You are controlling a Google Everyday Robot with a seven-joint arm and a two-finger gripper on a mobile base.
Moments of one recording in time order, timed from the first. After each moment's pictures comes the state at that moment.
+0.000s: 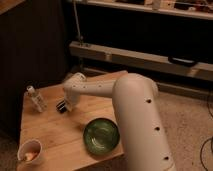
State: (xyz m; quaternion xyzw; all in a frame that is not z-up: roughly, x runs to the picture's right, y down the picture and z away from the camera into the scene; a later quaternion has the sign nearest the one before) arm -0.227 0.112 0.921 -0.32 -0.05 0.33 0.89
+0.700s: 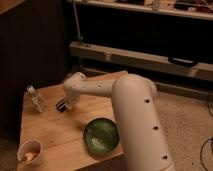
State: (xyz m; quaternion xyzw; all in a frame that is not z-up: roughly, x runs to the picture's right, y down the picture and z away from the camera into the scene) arm -0.229 0.107 0.924 -0.32 -0.05 0.32 0.89
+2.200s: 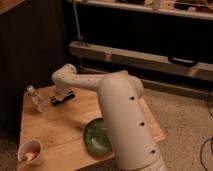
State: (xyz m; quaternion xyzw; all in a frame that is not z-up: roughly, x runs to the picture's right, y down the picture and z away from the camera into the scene) arm -0.290 0.050 0.918 -0.30 -0.10 0.28 0.91
